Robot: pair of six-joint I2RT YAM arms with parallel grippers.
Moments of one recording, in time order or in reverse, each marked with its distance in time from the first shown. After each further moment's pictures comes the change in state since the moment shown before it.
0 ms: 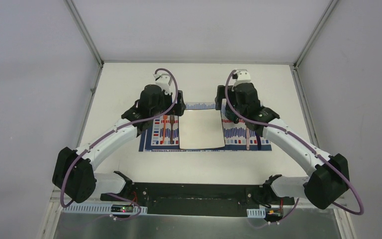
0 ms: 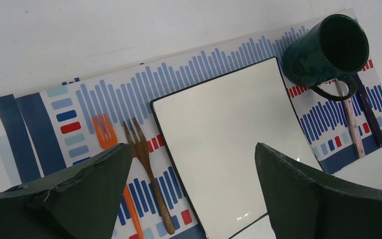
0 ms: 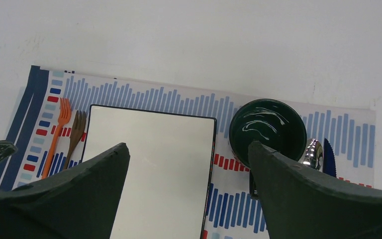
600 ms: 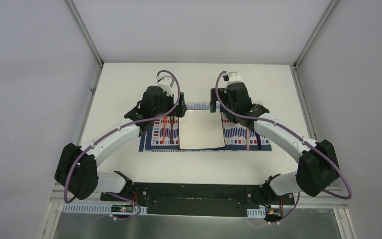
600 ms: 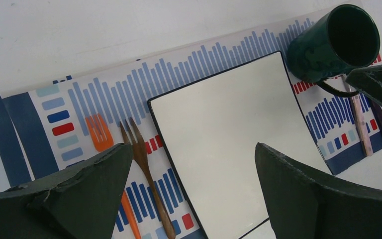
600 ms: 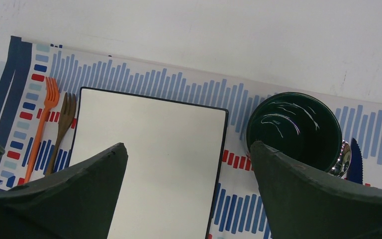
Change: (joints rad) left arm 0.000 0.045 -0.022 0.054 0.016 0.004; right arm 0.005 0.129 0.010 0.034 -0.058 -0.004
